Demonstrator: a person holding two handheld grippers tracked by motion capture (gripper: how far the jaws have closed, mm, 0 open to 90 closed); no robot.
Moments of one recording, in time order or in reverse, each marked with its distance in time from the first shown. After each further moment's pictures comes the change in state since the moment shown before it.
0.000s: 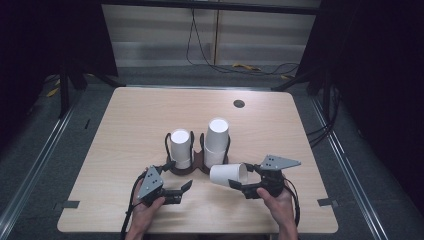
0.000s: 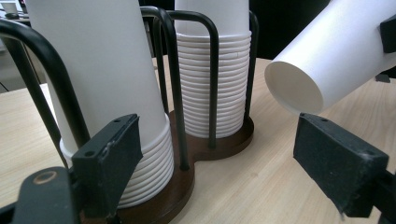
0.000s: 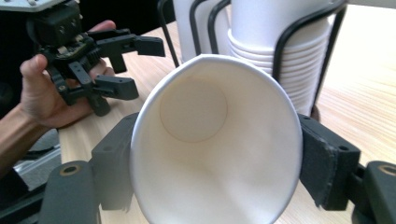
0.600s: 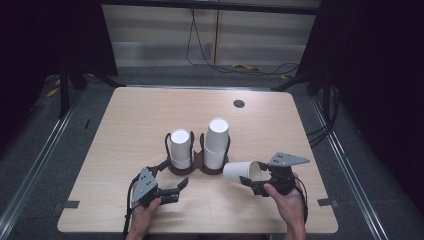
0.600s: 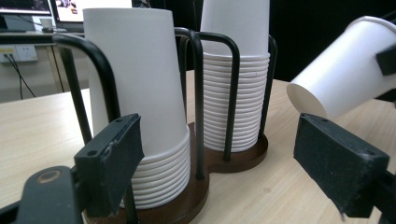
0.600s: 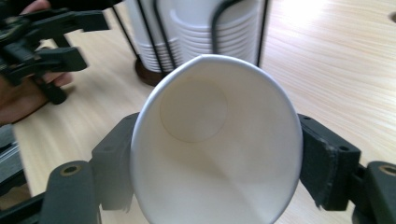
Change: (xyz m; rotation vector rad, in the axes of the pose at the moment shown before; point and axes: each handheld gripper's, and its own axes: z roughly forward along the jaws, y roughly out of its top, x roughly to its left) left arm 0.001 -0.004 -0.008 -0.086 0.074 -0.035; right arm -0.009 0.007 -0.022 0.102 -0.165 0.046
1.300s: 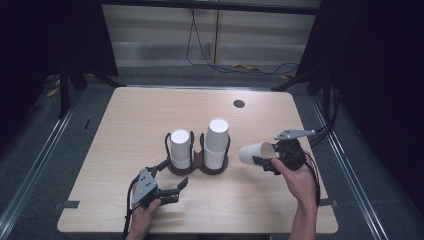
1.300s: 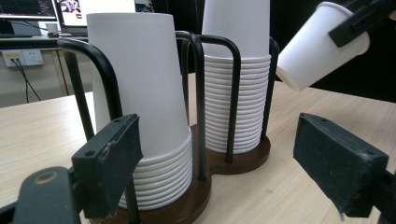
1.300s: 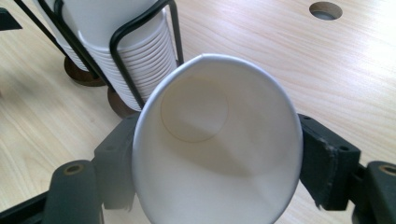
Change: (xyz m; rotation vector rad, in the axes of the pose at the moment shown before) left arm 0.000 0.000 -0.001 -0.001 0.011 0.006; right arm -0.039 0.050 -0.008 0.169 -0.154 0.004
